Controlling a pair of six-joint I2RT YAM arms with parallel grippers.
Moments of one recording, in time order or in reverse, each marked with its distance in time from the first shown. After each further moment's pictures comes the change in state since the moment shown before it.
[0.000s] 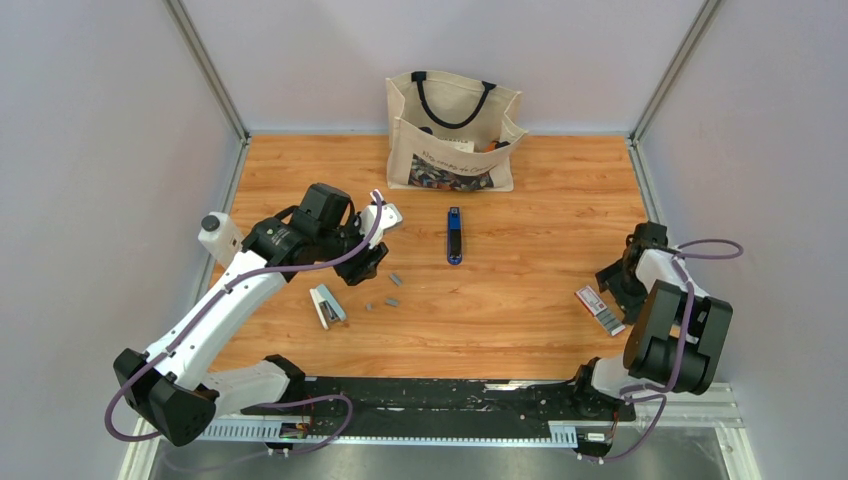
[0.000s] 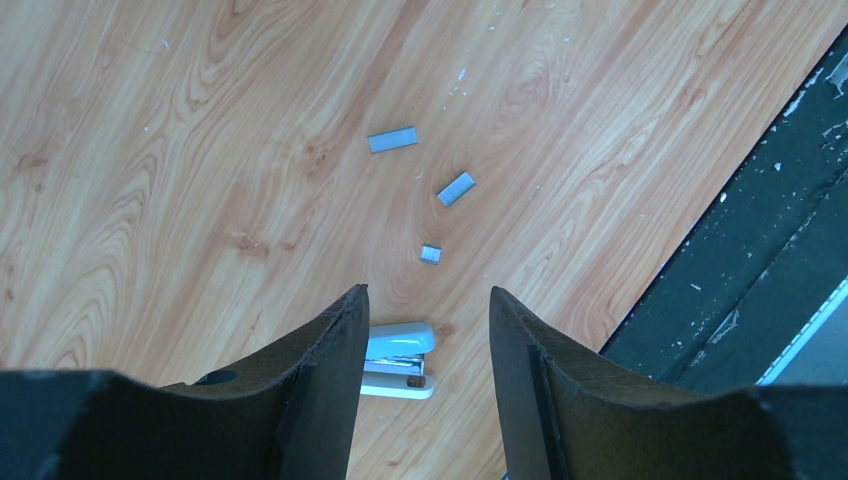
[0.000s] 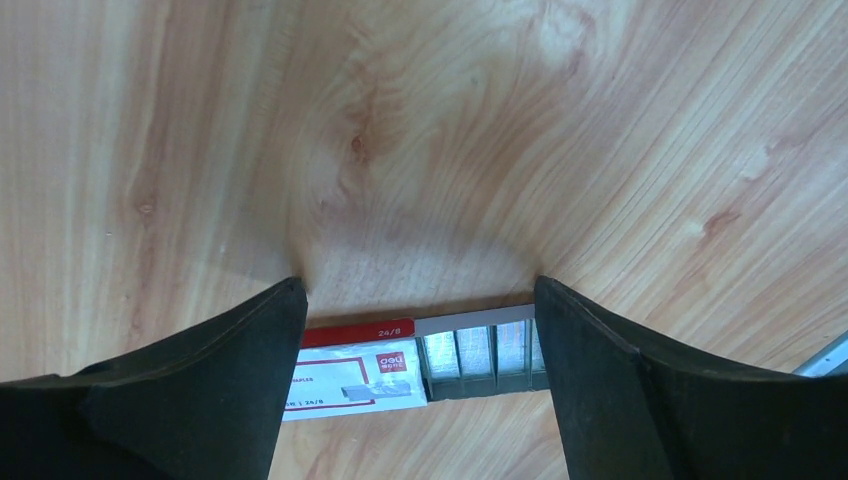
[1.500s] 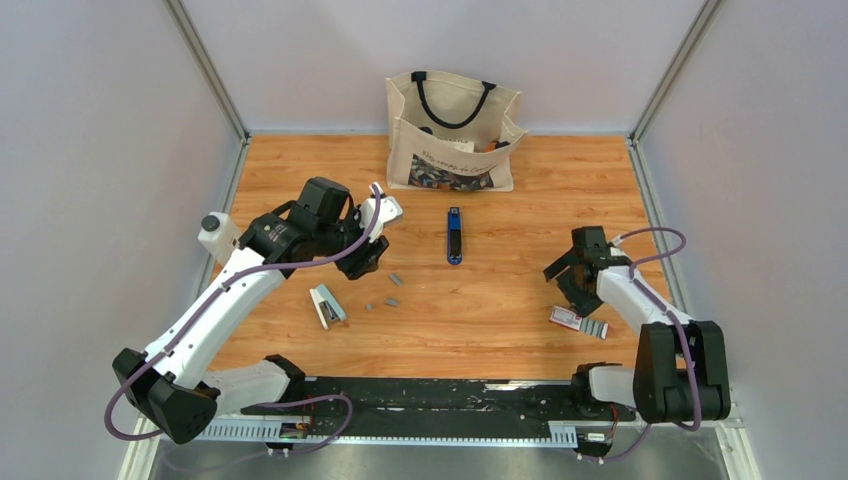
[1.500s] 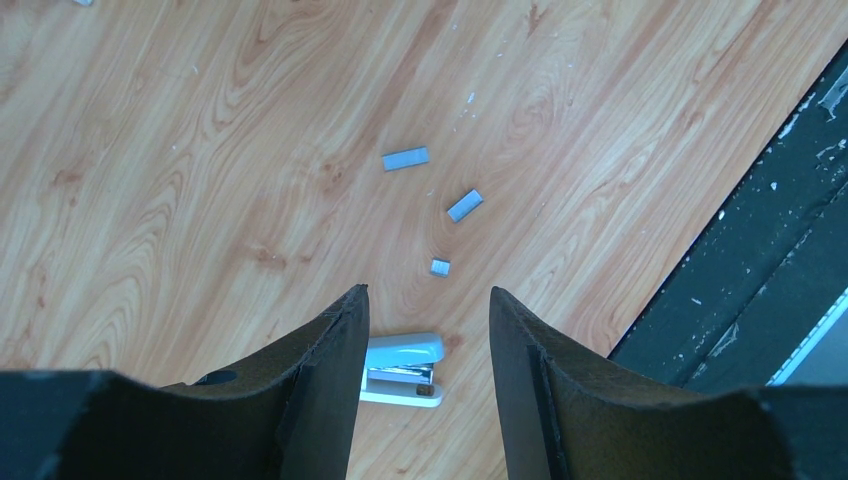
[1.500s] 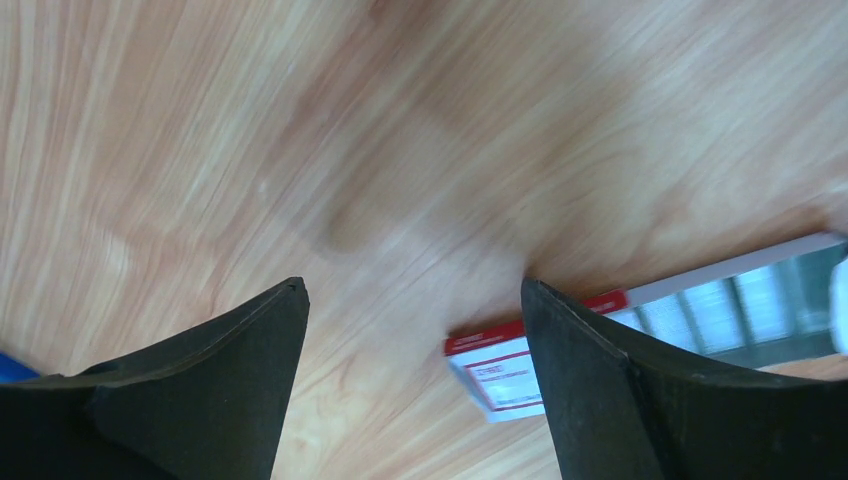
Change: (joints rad) left arm 0.000 0.013 0.050 -0.003 -0.003 -0.006; right arm 0.415 -0.150 -0.144 0.116 -0.072 0.224
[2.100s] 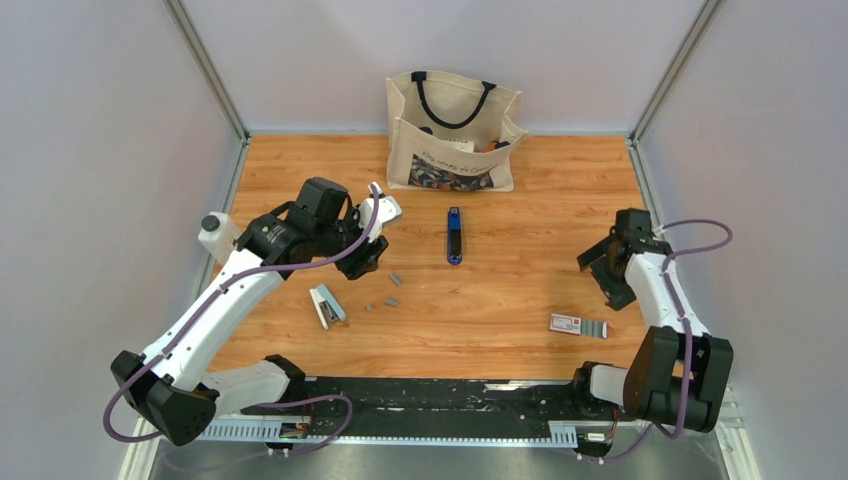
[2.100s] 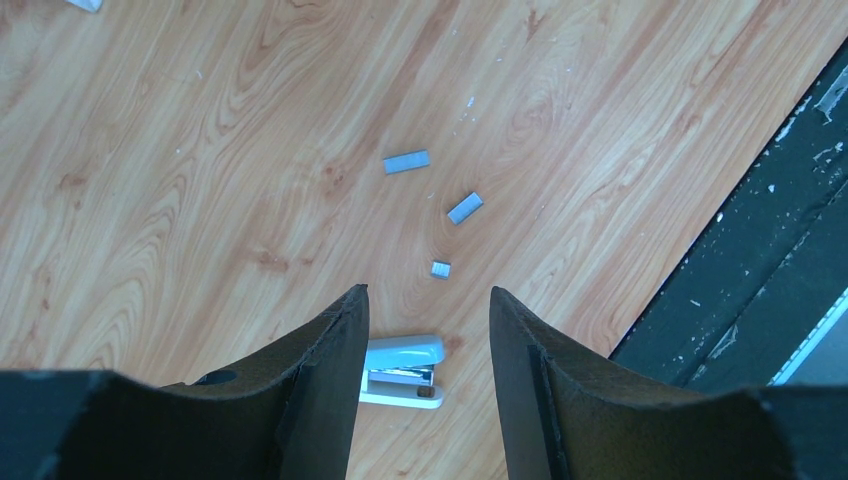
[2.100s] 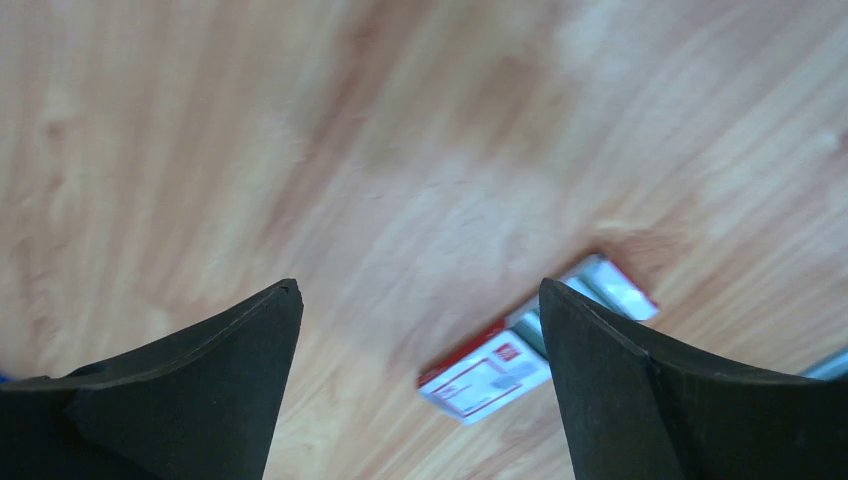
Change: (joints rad) left arm 0.000 -0.010 0.000 0.005 0.001 0.002; right arm -0.163 -0.026 0.226 -0.229 0.010 -0.108
